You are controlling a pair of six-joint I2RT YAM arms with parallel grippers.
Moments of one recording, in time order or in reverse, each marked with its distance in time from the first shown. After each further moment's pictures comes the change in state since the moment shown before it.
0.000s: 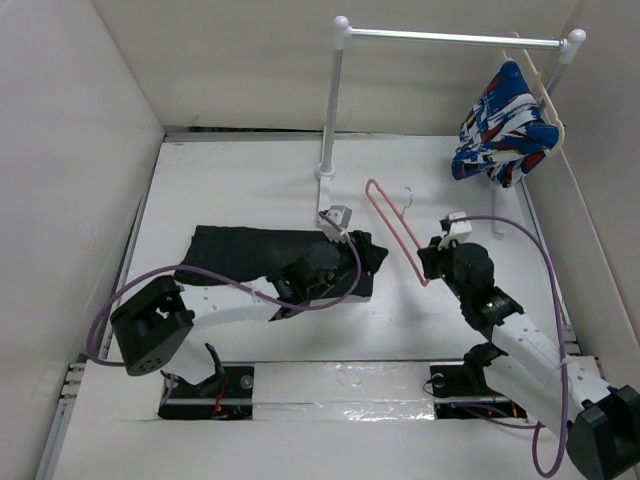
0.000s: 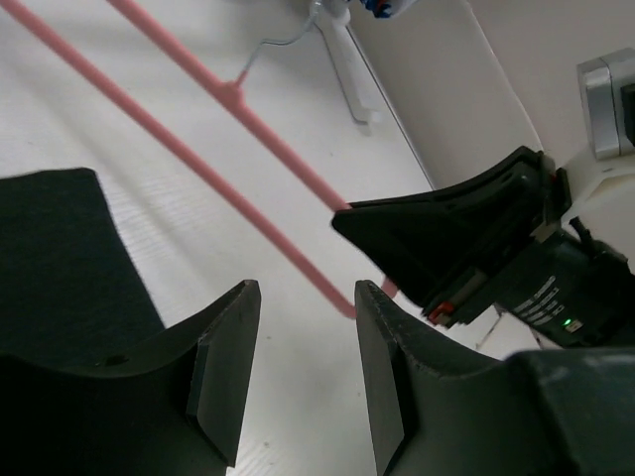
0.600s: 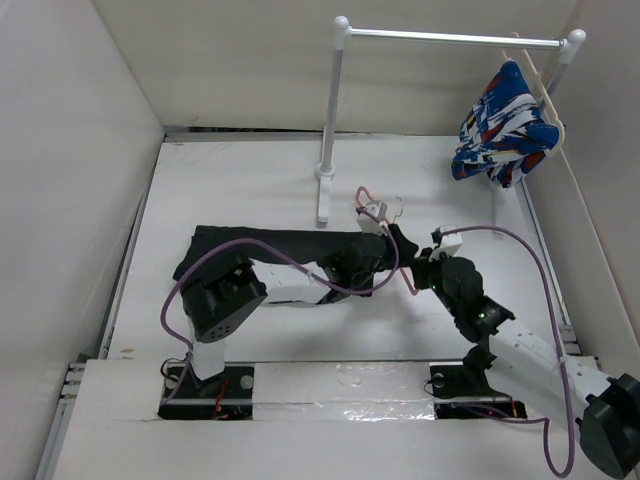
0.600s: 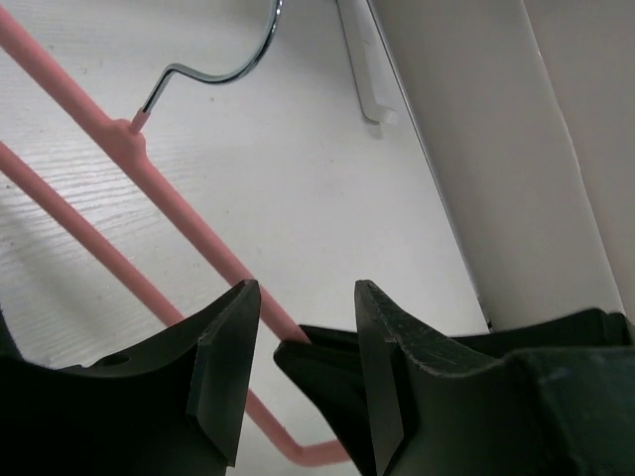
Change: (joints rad) left arm -0.025 0.409 0.298 0.021 -0.015 -0.143; right arm 0.167 -0.002 -0.109 0.116 0.133 0.082
